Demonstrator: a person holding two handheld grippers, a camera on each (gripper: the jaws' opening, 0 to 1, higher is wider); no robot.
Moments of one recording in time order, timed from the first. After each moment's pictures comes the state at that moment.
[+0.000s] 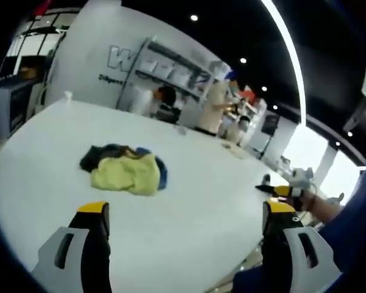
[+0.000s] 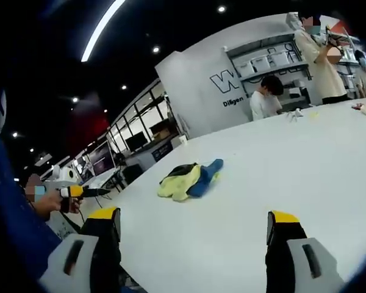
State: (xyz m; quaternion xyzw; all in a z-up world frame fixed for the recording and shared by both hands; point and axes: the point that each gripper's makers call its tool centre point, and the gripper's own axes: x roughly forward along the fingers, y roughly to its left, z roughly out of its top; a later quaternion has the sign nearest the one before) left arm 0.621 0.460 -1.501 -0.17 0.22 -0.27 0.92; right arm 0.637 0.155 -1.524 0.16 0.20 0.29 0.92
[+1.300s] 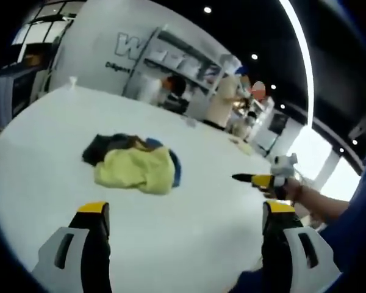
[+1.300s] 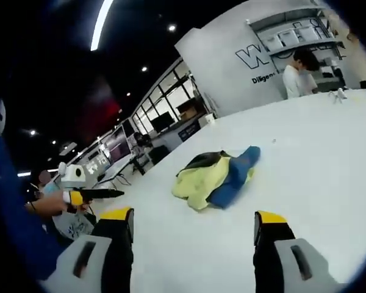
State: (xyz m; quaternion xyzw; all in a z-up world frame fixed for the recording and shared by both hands) left arm 0.671 0.474 -1.540 -0.18 0.26 -0.26 0.91; right arm 0.755 0.266 -1.561 0.16 0.25 0.41 0.86
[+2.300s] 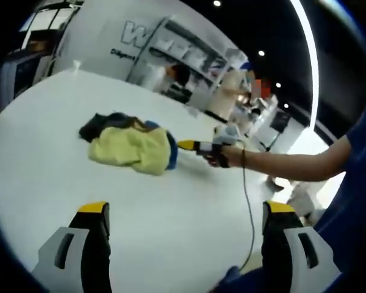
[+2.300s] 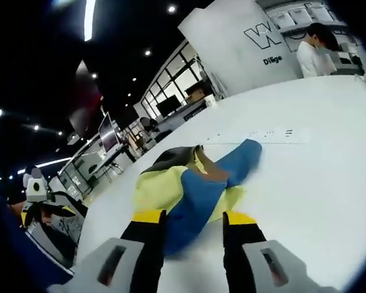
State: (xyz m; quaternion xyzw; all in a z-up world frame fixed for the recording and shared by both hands) left arm 0.643 0.455 -1.559 -0.20 0.30 -0.25 0.90; right arm 0.889 0.314 -1.646 0.14 0.30 0.46 0.82
